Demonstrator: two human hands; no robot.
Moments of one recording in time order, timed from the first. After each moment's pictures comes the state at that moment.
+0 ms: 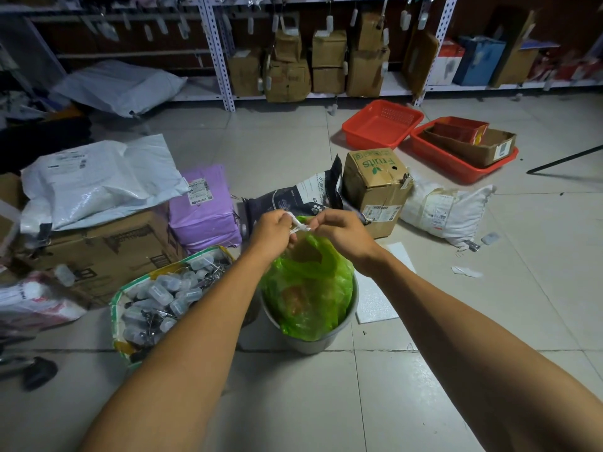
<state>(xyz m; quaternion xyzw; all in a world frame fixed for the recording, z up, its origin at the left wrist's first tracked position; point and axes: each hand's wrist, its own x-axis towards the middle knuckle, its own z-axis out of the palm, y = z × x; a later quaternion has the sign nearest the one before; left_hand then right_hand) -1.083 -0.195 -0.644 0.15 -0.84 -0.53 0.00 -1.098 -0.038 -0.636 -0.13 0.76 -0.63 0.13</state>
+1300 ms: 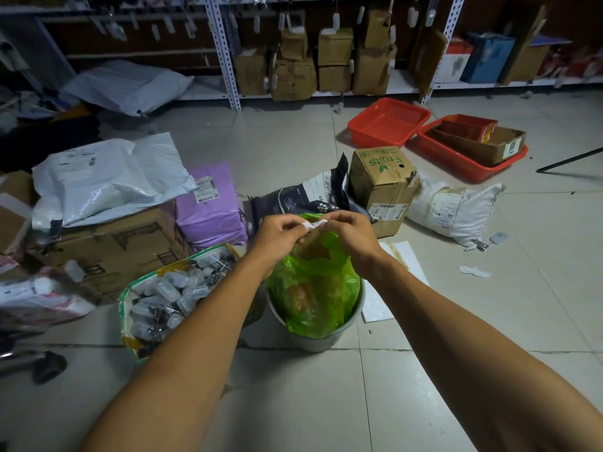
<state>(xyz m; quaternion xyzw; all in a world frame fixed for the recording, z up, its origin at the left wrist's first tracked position) -1.067 -0.201 -0.646 0.10 -0.79 -0.60 0.01 -1.094 -0.048 -0.645 0.01 0.70 -0.71 0.11</state>
